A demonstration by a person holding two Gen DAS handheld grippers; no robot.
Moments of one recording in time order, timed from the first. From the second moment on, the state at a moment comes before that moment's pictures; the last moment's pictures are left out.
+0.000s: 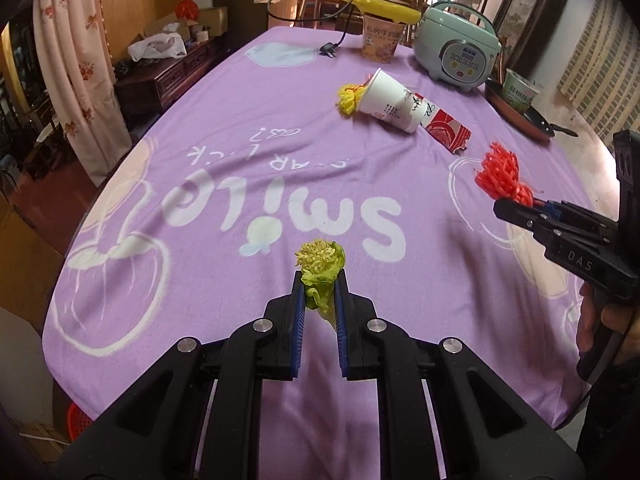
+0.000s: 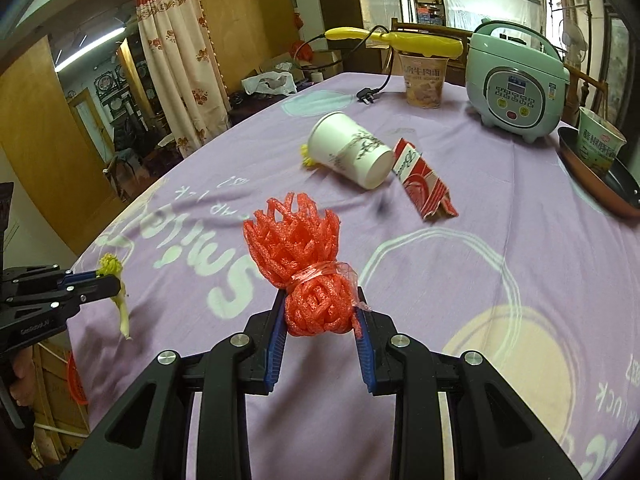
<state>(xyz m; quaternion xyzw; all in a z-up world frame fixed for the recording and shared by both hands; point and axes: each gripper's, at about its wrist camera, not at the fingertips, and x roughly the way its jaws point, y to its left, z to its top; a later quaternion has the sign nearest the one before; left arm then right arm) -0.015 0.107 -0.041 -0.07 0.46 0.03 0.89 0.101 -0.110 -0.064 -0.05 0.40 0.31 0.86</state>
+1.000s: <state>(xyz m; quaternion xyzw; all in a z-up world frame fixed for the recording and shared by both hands) -0.219 0.253 -0.034 -0.16 0.39 0.17 0.89 -0.108 0.093 -0.054 -0.11 0.37 0.49 0.79</state>
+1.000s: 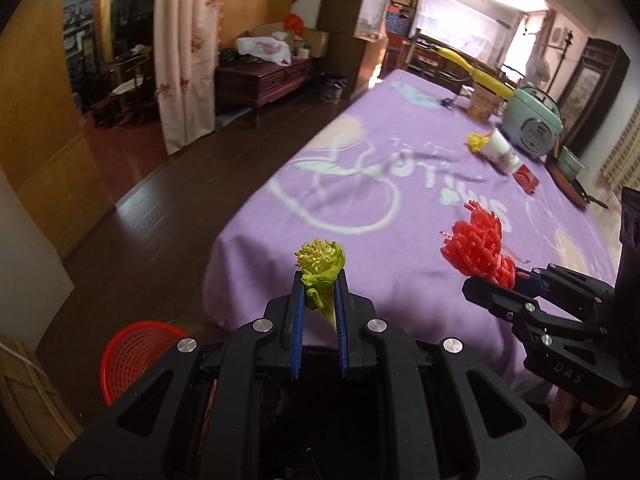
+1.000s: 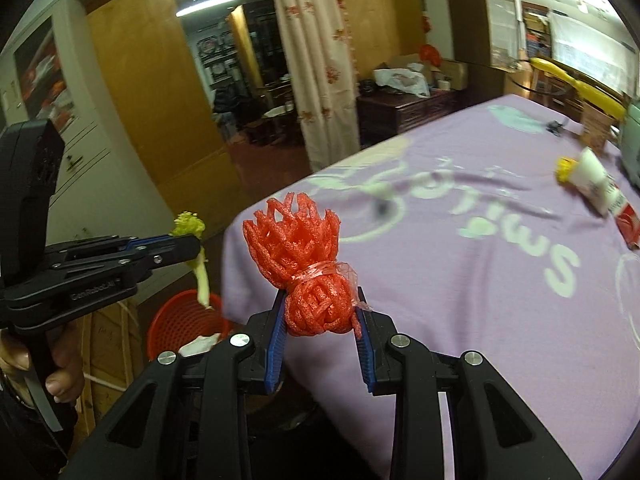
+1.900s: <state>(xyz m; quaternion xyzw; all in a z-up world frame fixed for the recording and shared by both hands) -0.355 0.379 -0.154 -0.30 0.43 0.32 0.79 -0.244 0.282 -0.152 -0.30 0.42 0.59 0.62</state>
